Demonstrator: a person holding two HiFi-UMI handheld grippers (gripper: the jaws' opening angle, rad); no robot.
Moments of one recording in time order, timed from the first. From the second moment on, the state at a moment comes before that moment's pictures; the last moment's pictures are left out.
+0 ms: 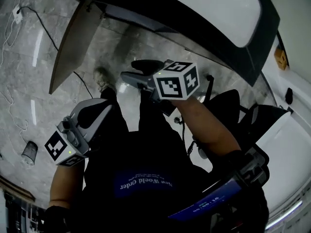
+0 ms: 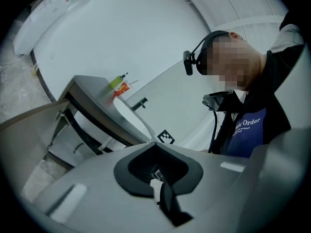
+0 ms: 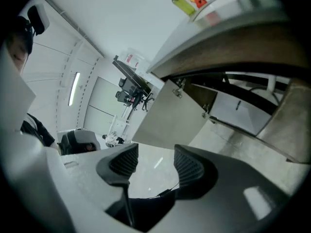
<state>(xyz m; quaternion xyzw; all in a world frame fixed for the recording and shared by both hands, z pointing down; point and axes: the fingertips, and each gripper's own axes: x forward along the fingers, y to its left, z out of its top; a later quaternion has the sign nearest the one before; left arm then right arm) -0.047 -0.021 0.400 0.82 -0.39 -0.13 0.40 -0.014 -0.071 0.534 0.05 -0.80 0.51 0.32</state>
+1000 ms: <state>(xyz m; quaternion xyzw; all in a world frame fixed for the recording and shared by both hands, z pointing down) 0.176 -0.151 0.133 0.90 -0.36 -0.10 0.22 0.278 -0.221 0.242 0.18 -0.91 0.37 0.10</state>
